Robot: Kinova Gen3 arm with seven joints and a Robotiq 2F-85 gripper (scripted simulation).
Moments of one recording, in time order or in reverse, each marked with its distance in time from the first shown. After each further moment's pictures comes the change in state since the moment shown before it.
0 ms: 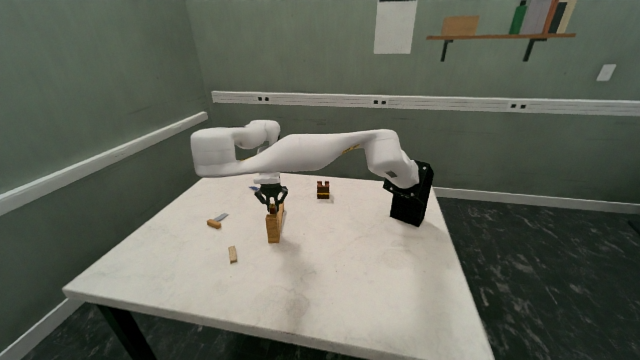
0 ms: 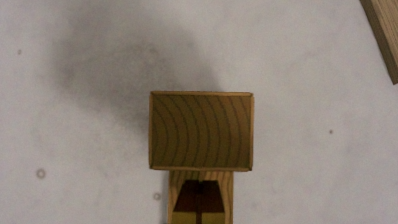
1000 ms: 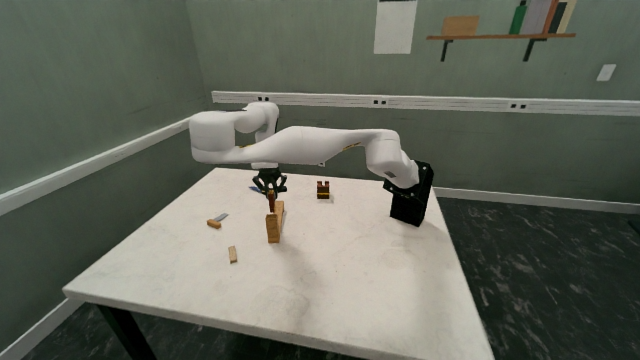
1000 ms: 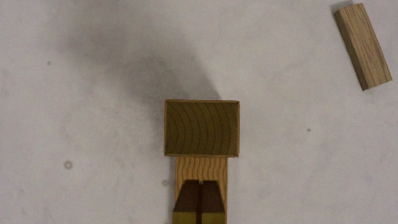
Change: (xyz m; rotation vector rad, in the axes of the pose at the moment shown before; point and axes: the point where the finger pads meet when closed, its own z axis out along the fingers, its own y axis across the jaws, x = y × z) arm 0.000 0.000 -0.059 0.000 0.000 0.000
